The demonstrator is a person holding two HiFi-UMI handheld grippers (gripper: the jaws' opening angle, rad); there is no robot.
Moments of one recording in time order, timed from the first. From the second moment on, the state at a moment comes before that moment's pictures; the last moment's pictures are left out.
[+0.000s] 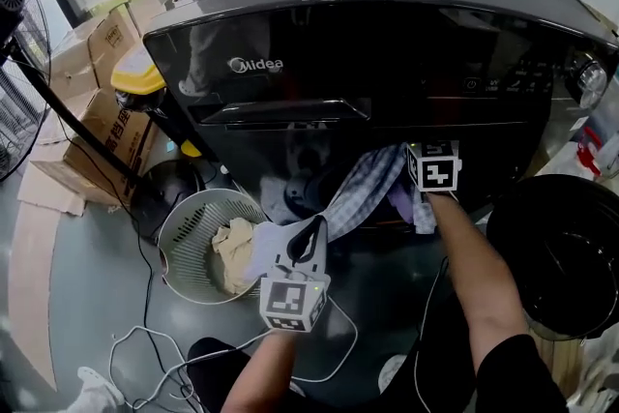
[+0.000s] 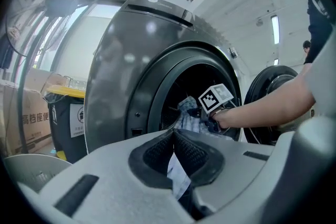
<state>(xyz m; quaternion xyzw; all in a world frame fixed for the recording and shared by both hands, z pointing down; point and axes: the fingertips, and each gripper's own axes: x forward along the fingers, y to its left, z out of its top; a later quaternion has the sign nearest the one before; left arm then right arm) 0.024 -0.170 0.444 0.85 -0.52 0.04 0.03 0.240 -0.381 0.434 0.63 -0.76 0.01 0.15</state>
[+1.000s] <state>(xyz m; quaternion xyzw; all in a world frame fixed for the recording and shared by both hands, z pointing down) -0.008 -0.163 0.454 0.84 -0.53 0.05 0.04 0.142 -0.228 0.435 0.47 -0.86 0.01 0.17</state>
